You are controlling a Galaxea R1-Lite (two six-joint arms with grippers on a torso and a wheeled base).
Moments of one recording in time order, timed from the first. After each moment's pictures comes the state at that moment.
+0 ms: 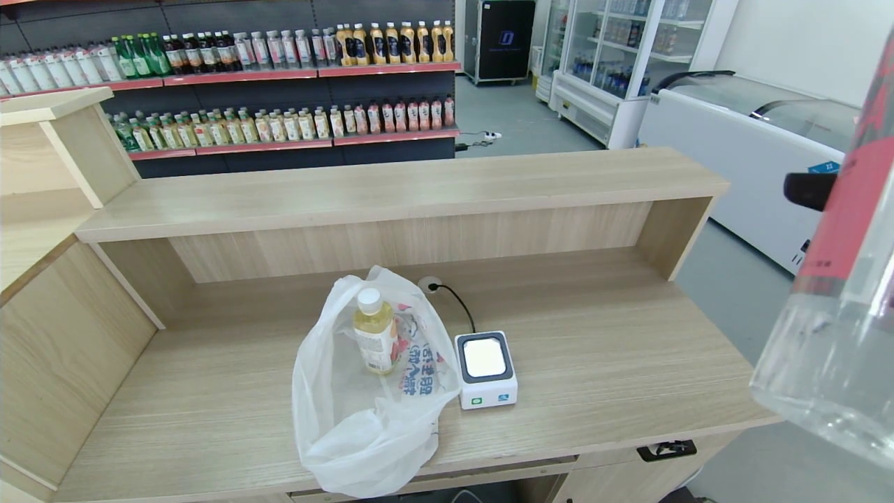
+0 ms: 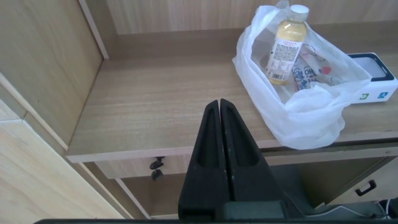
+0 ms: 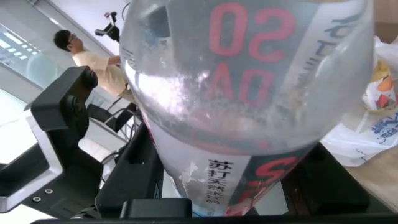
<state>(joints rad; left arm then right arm) 0.00 0.00 0.00 0.00 0.01 0.01 0.46 1.10 -1.00 -0.19 0.86 0.54</state>
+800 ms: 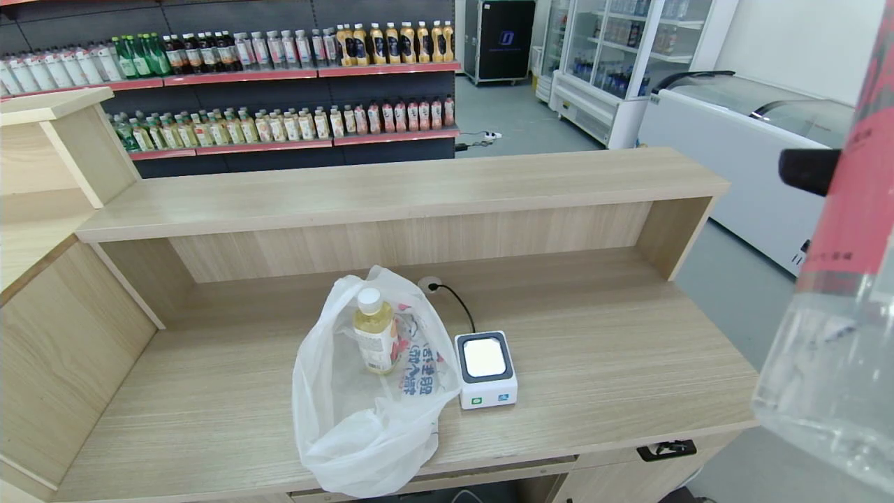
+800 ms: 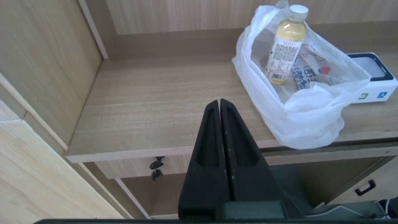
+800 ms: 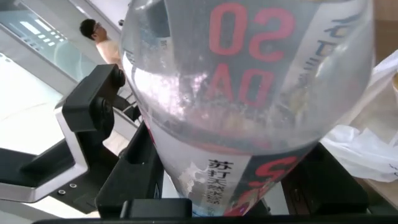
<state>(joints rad) 0.00 0.00 0.00 0.00 0.01 0.01 0.57 1.14 -1.04 -0.22 0.86 0.55</state>
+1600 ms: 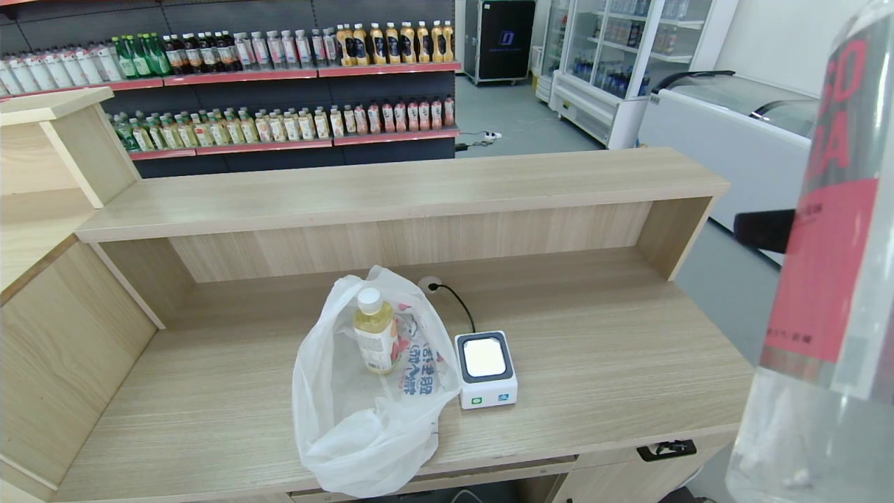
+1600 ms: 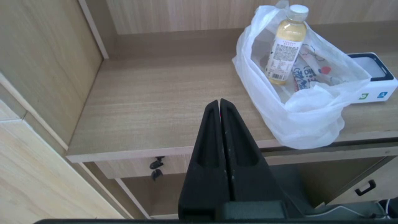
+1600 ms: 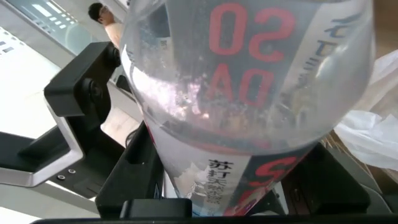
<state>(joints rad) 0.00 0.00 0.00 0.00 0.01 0.01 0.61 1.16 -1.01 -0.21 0.90 0.53</state>
